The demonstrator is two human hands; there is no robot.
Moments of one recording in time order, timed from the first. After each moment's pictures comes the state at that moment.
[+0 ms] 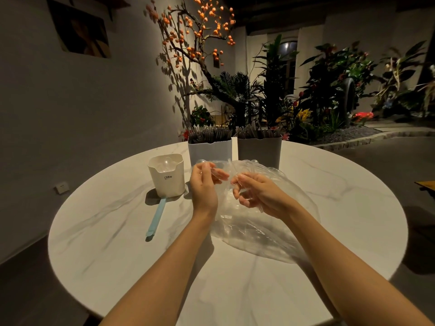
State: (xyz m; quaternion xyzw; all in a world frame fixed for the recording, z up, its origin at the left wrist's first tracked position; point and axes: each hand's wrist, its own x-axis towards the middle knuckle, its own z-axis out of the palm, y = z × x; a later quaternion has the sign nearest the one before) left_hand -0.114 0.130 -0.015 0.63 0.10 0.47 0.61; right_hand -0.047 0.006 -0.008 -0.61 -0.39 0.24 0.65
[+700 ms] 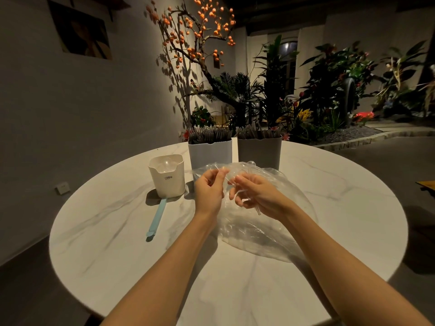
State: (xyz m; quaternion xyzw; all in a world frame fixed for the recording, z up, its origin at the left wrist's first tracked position) left_hand -0.117 0.124 -0.016 0.65 0.10 0.40 0.64; right_hand -0.051 0.009 -0.009 -0.61 -0.40 0.24 0.64
